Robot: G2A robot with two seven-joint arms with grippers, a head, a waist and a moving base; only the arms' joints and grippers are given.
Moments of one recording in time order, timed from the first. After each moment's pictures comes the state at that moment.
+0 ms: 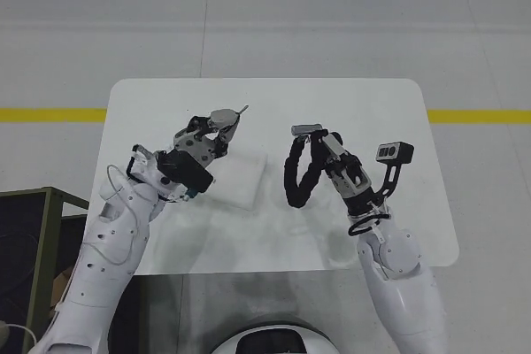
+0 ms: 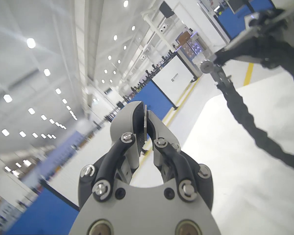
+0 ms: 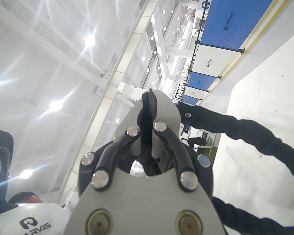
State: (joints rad) left arm 1.19 -1.14 -1.34 -1.69 2.15 -0.22 0.81; right arm -1.51 -1.43 1.35 -1.83 0.24 -0.39 0.41
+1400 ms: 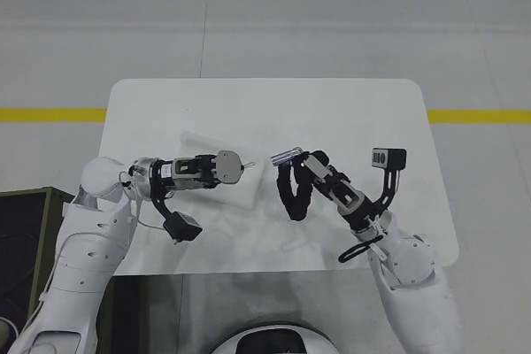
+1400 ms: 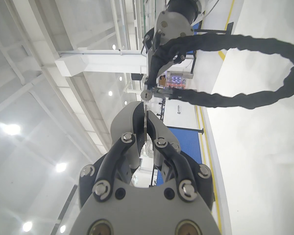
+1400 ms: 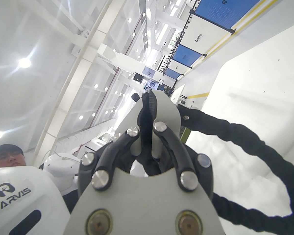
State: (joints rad) left arm 1.13 -1.09 -1.38 -1.60 2.48 0.00 1.31; right arm -1.56 -1.39 1.36 -1.94 0.02 -0.41 0.55
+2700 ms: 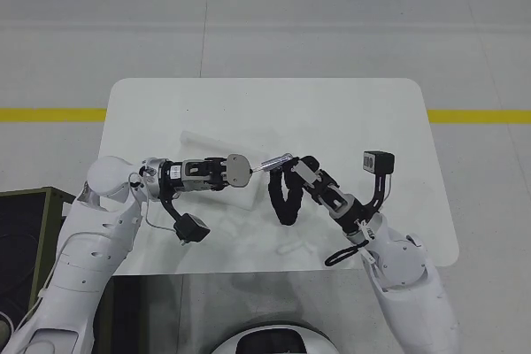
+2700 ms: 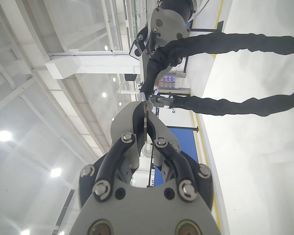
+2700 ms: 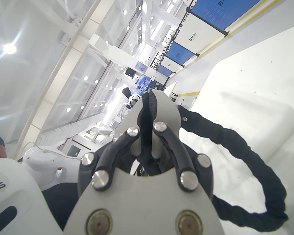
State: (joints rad) left arm 1.11 -1.06 -1.31 -1.61 2.52 0.01 1.27; right arm -1.55 -1.36 1.31 -1.92 -0.06 -0.43 0.49
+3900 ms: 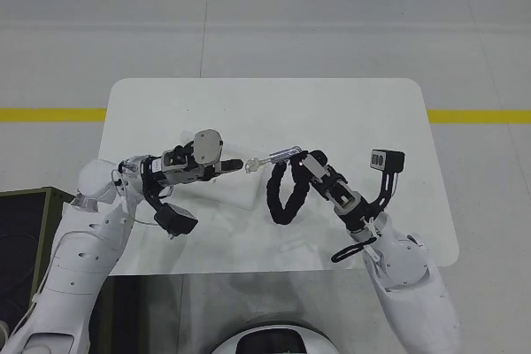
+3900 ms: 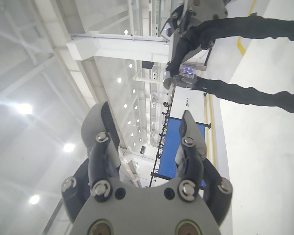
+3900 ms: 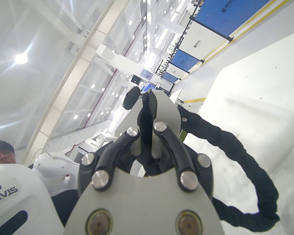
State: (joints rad) left arm 1.14 -1.05 -1.35 -1.57 2.26 0.01 1.24; right arm -1.54 -1.35 1.32 -1.92 0.01 -0.43 0.44
